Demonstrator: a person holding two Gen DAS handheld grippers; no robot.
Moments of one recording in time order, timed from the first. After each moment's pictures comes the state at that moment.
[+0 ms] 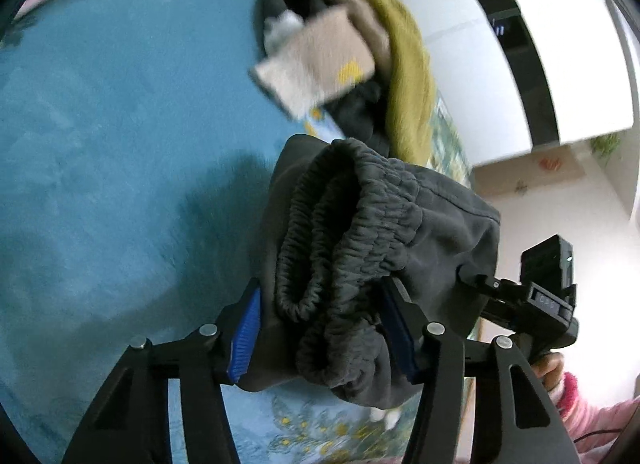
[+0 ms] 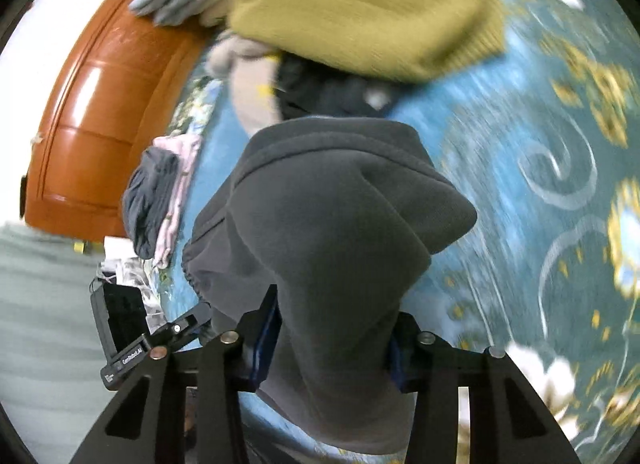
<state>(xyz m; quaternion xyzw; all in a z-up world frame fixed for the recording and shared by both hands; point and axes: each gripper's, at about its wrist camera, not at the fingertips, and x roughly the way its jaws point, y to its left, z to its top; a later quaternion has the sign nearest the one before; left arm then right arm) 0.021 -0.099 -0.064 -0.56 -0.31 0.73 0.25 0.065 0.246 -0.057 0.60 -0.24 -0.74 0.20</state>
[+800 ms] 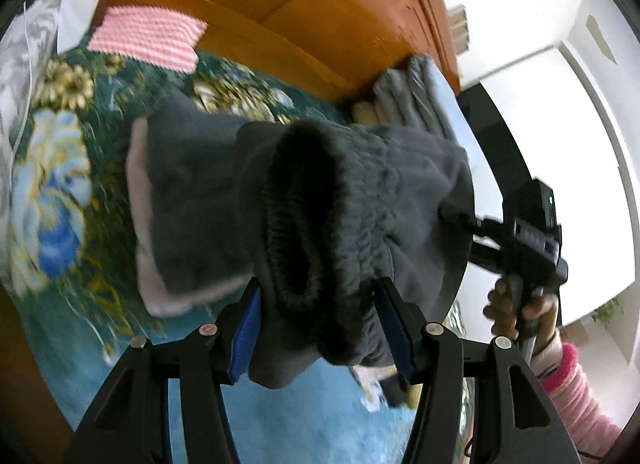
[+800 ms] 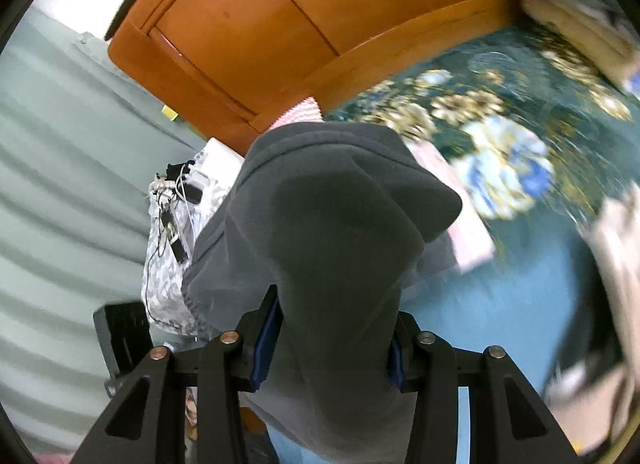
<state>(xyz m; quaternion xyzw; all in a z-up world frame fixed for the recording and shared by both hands) -0.034 -0.408 0.048 -0.36 -0.43 0.83 0.04 -0.155 -0.220 0.084 0.56 0.01 -0.66 0.50</state>
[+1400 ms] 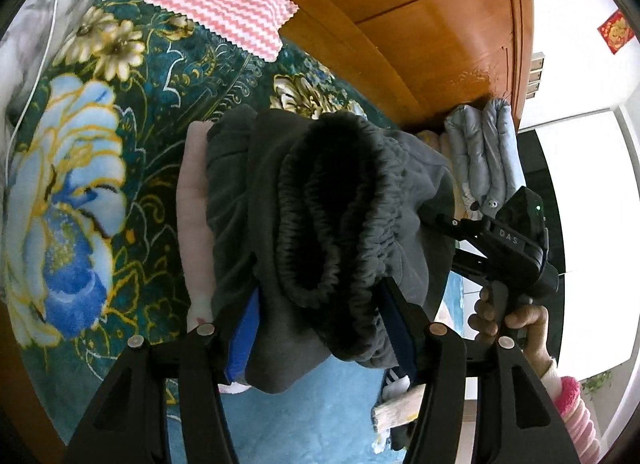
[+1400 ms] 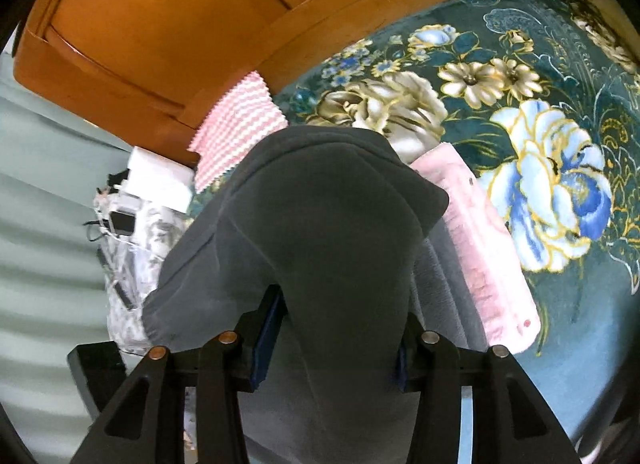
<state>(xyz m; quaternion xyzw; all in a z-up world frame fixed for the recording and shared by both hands) -0.077 -0.481 -0.032 -0.37 -0.51 0.77 -0.02 -0.222 -0.353 -0.021 0.62 0.04 -0.65 0.43</state>
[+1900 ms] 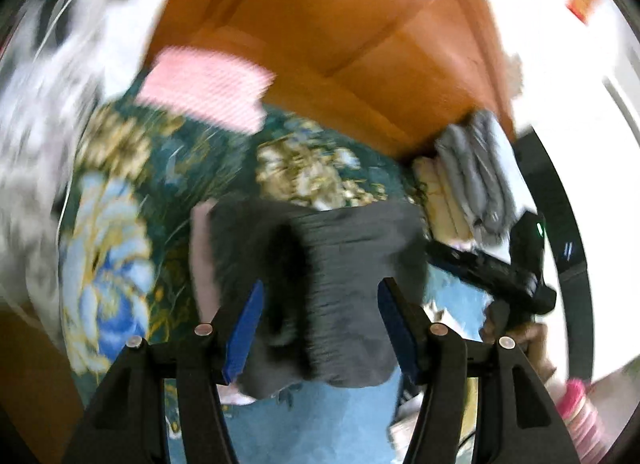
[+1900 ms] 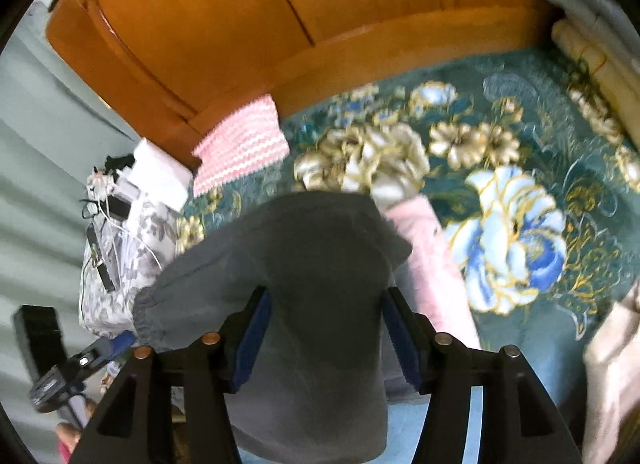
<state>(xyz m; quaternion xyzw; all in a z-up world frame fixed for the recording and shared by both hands) -0.076 -0.467 0.060 -0.34 -0.40 0.85 -0.06 -0.215 -0.331 0.037 0.54 0.10 -0.70 0.45</state>
